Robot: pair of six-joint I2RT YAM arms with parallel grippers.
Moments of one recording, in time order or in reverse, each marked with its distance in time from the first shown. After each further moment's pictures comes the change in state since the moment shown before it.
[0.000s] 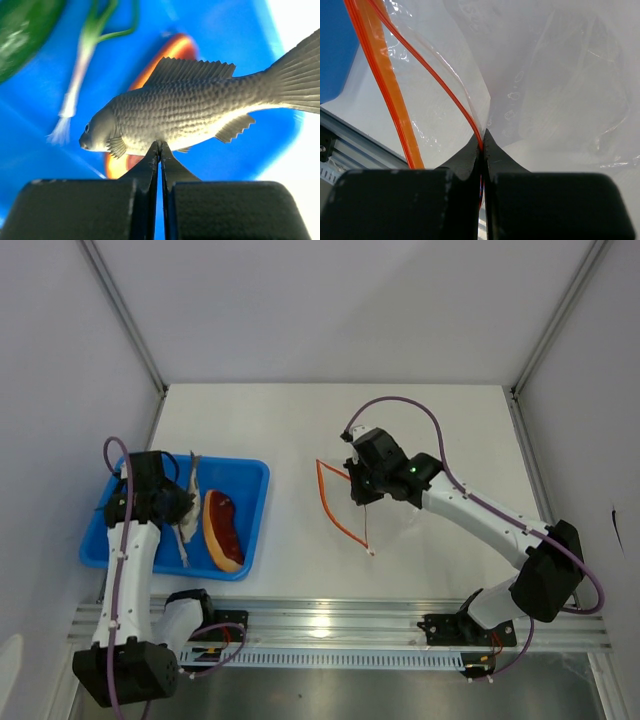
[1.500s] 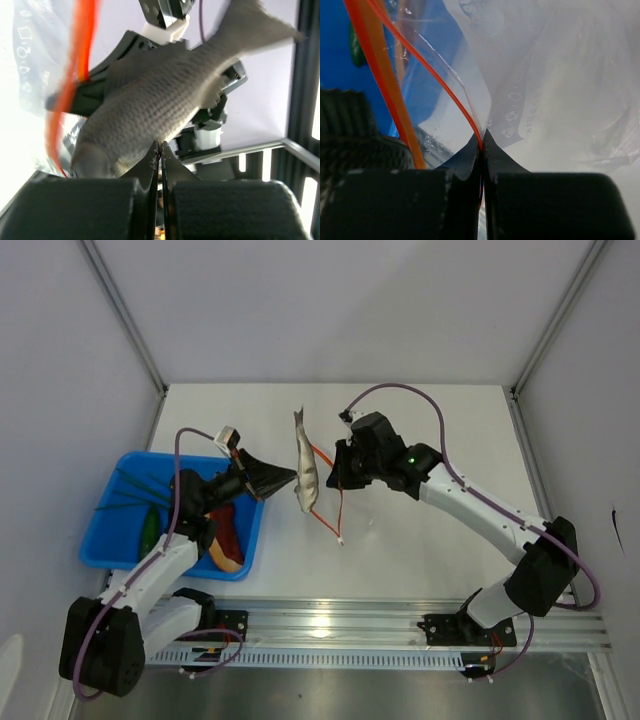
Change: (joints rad) left arm -0.413 0.019 -0.454 1.636 0.948 -0.867; right arm -0.007 0.053 0.107 0.084 -0.155 0.251
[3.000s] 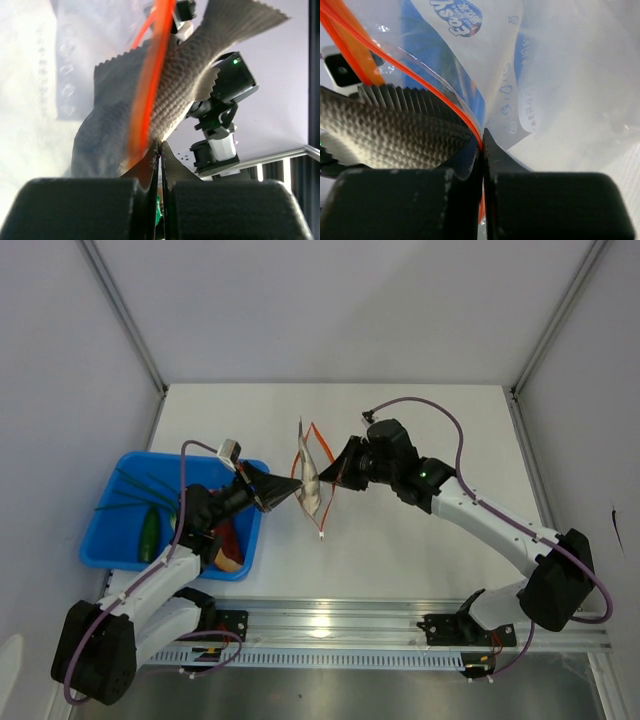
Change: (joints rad) left arm -0.093 -0.006 -0.122 0.130 -0.179 0.058; right arm -0.025 -0.109 -0.179 0.275 -0.077 0.430
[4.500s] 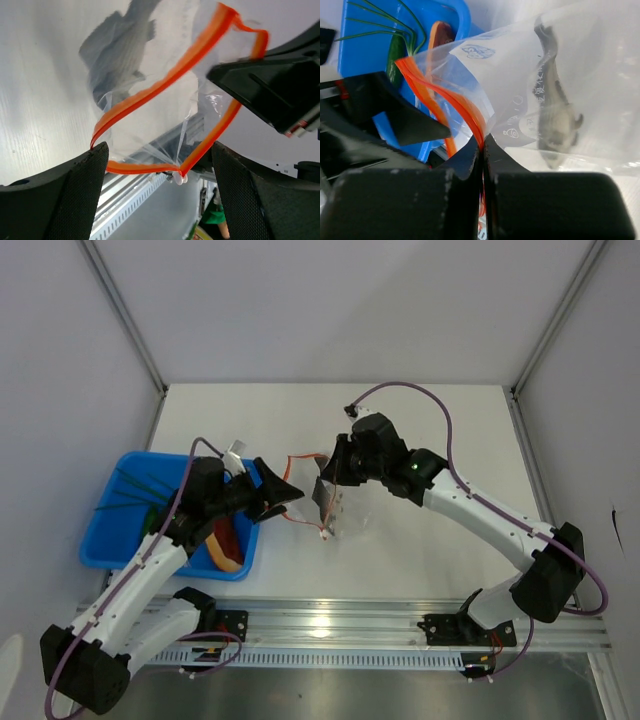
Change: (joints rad) left arm -0.048 -0.041 0.343 -1.118 -0.147 0.538; right arm 0.058 0.053 0.150 -0.162 0.143 -0.295
